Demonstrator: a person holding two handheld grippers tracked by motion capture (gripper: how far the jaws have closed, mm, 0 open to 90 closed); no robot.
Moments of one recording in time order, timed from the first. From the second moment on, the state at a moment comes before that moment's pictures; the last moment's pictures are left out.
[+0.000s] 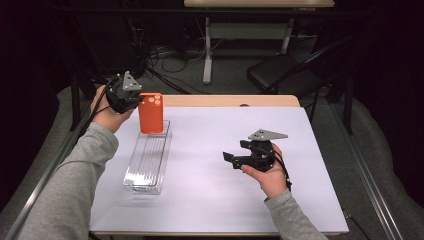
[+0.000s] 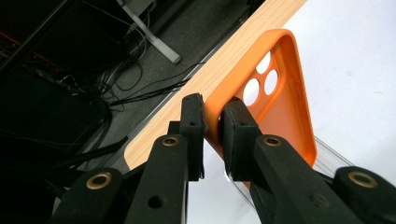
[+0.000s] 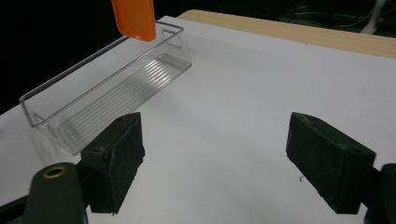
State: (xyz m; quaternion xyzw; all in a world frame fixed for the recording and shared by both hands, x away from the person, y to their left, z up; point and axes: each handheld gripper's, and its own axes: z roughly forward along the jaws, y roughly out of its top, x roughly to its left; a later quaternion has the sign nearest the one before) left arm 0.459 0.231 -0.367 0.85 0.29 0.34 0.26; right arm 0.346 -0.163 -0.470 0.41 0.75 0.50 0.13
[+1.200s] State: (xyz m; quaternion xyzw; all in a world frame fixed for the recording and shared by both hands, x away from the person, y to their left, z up) left arm 0.478 0.237 -0.392 0.85 0.27 0.34 0.29; right arm 0.344 -0.167 -0.473 0.42 0.73 0.50 0.17
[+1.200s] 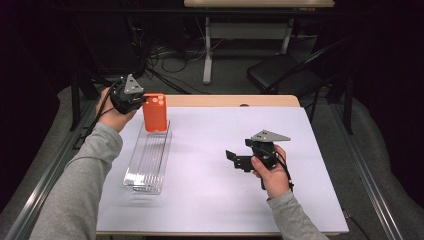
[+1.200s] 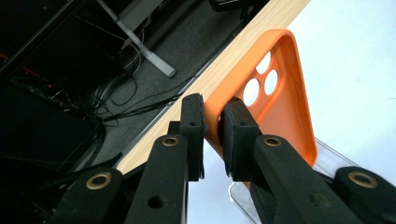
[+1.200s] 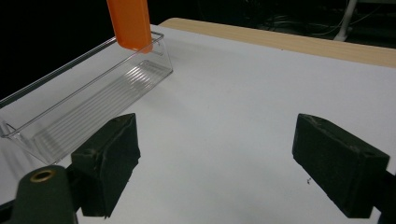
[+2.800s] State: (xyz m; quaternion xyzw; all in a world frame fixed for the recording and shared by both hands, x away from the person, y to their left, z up) left arm 0.483 0.248 -0.422 0.85 0.24 0.35 0.32; right arm 0.342 -0.168 -0.479 0.42 0.72 0.51 0.19
